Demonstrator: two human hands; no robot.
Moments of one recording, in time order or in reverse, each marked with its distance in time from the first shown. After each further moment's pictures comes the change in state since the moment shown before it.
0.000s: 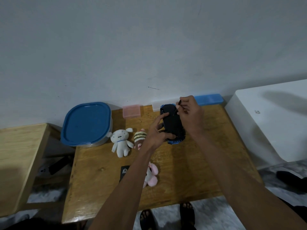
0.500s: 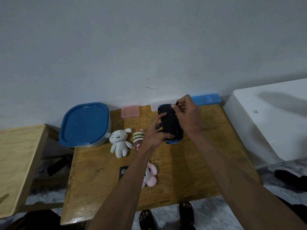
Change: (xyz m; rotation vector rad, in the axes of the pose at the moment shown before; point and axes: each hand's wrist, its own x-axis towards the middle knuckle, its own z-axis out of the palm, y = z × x) left_hand 0.003 -0.001 -0.001 0.019 0.020 0.011; right_hand 0.003 -0.009 0.003 -0.074 0.010 0.013
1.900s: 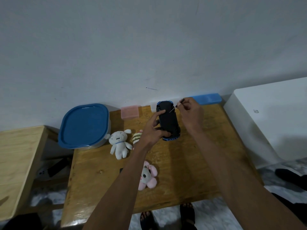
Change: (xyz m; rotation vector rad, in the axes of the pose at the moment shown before) left_hand 0.008 0.012 -0.009 0.125 0.004 0.041; right_hand 0.008 0.014 0.003 0.123 0.003 0.271
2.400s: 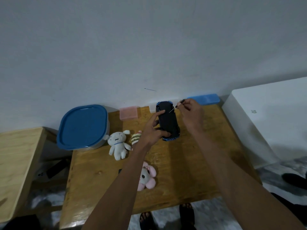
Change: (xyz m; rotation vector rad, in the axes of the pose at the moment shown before) left_hand 0.002 0.002 0.005 -0.015 -0.017 -0.028; right_hand 0.002 -0.001 -0.006 0.067 0.023 0.097
